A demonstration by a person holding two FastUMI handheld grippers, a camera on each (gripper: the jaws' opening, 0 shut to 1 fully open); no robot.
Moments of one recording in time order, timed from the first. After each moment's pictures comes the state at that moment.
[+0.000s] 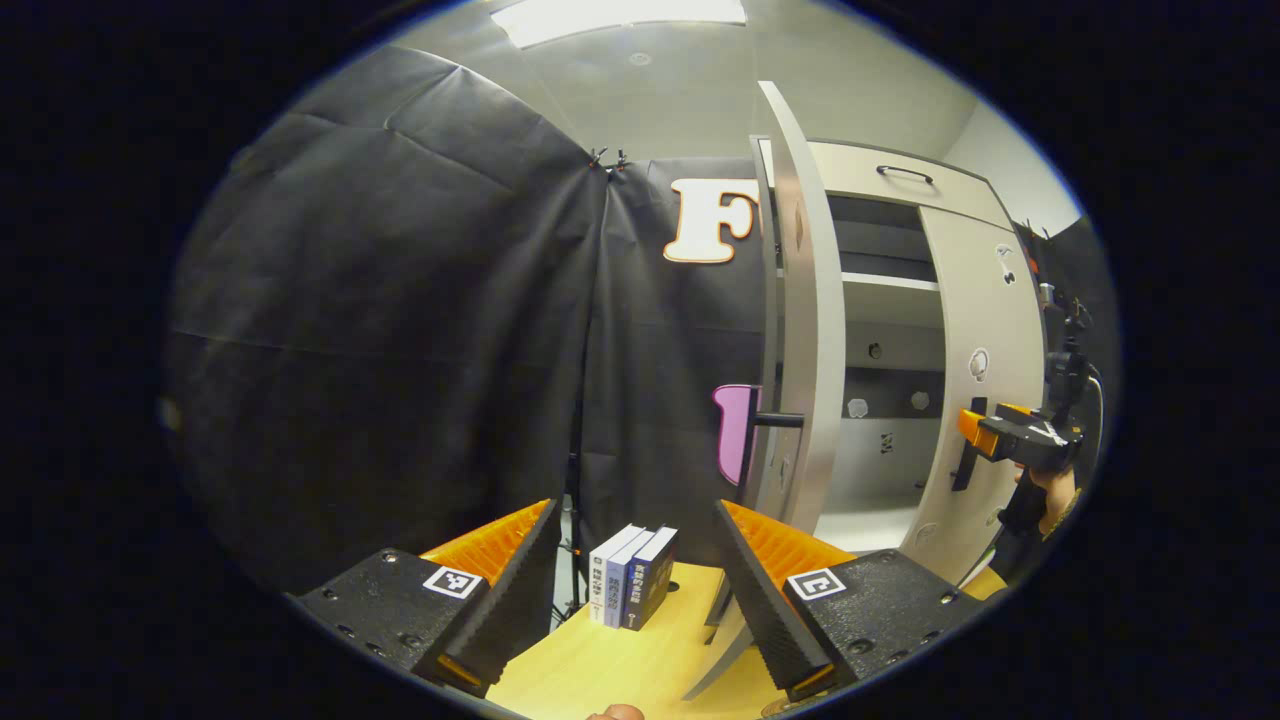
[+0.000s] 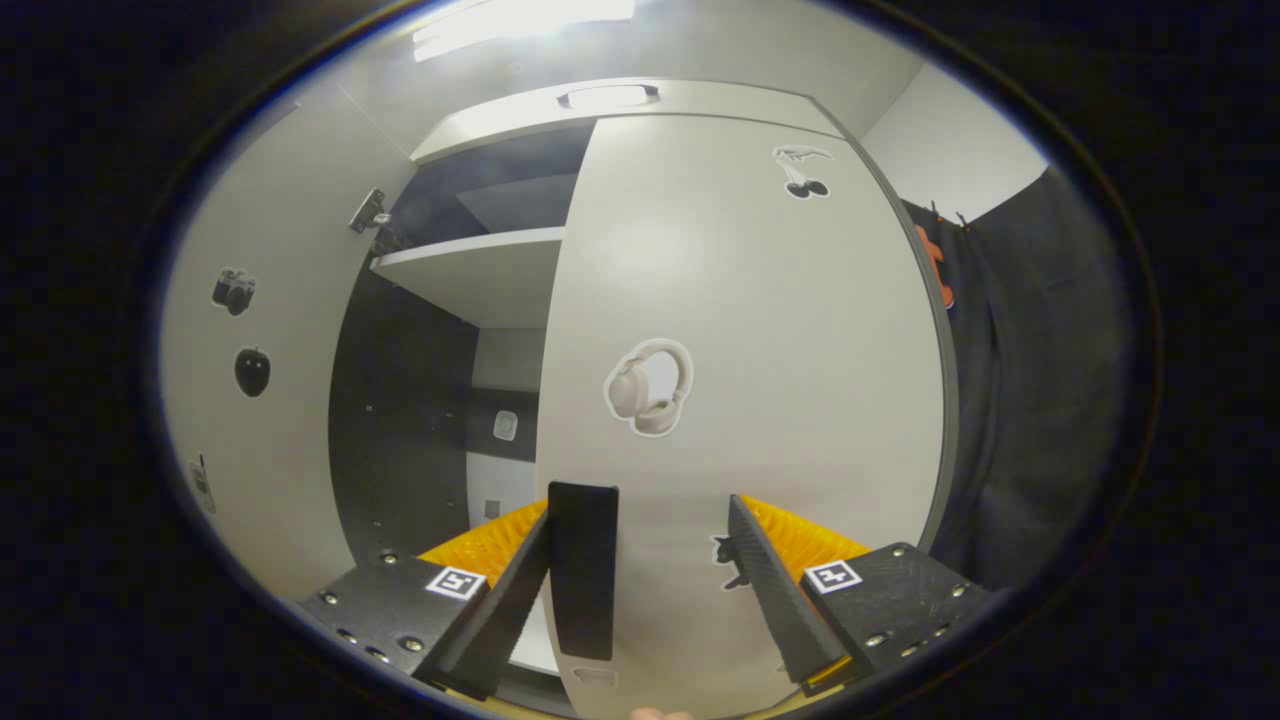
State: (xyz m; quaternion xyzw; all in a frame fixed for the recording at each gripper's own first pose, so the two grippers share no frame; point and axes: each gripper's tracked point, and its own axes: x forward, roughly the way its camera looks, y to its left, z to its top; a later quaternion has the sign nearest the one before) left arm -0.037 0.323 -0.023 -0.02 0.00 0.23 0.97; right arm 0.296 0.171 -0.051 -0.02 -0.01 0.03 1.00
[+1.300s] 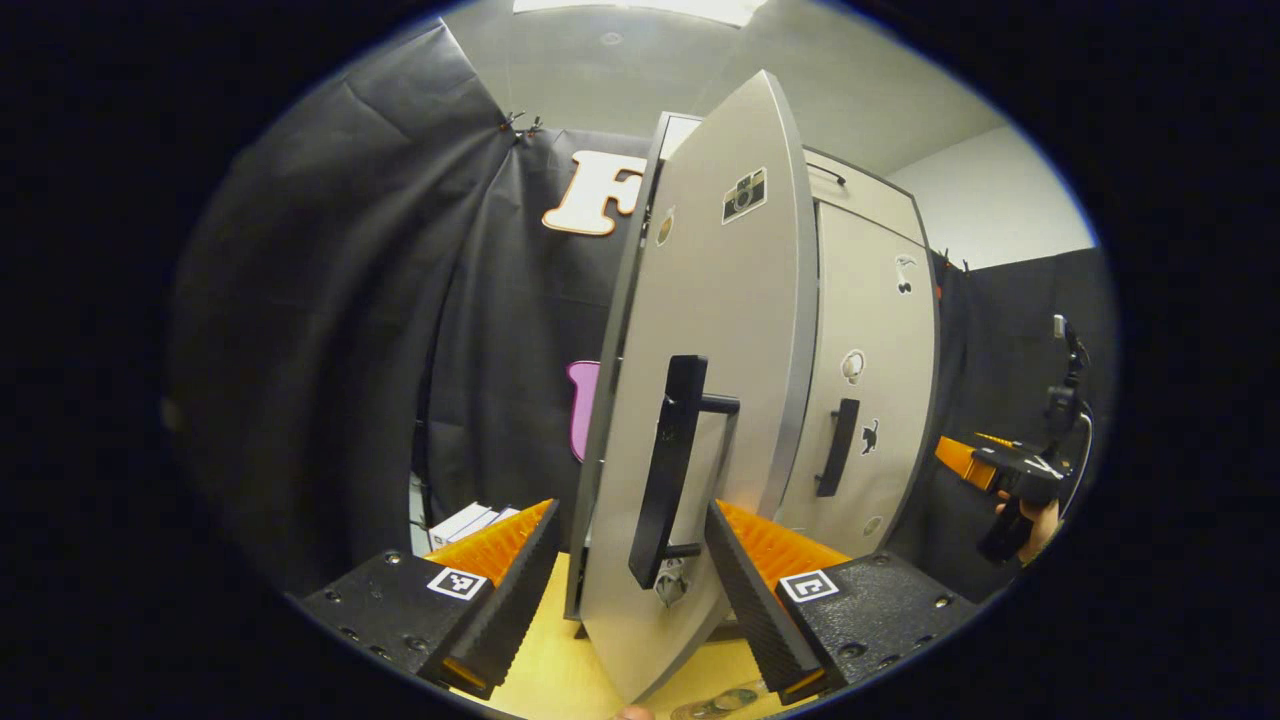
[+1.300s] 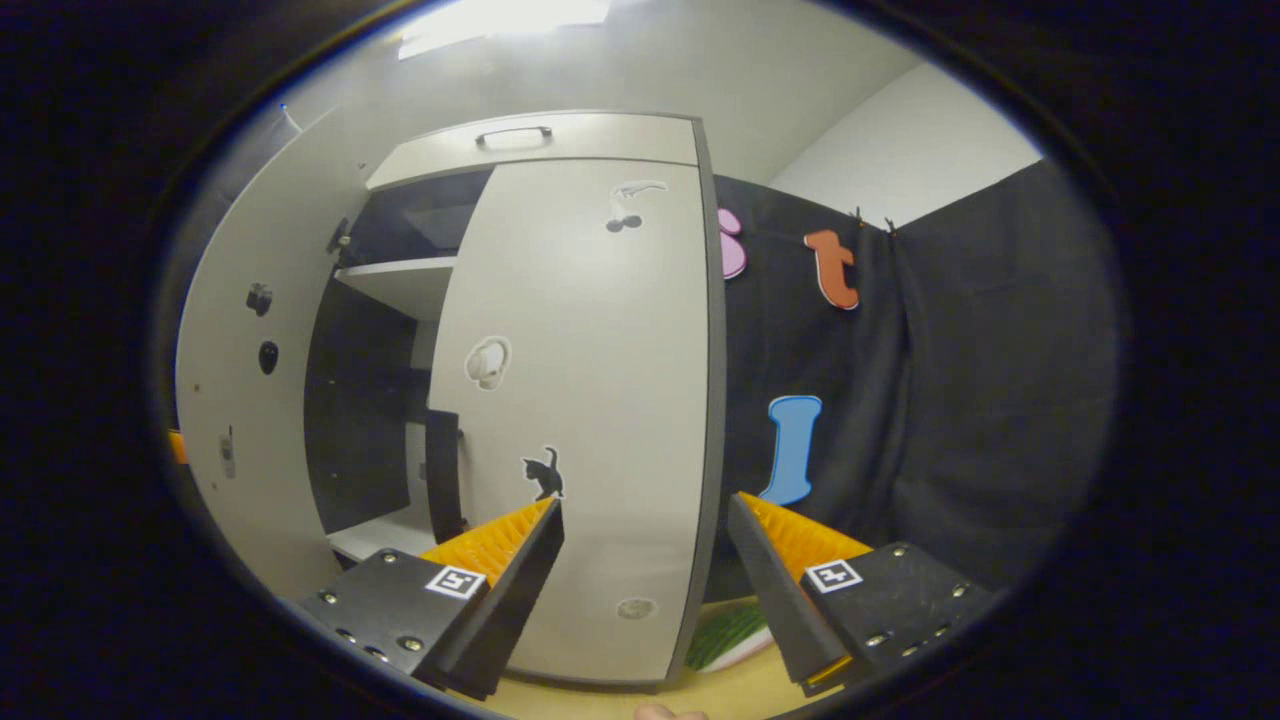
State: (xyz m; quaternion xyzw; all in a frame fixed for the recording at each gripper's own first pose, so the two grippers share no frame) left arm 0.026 0.211 -0.042 -0.09 0.01 0.04 1.00; right arm 0.183 0.021 -0.046 -0.04 0.01 -0.06 1.00
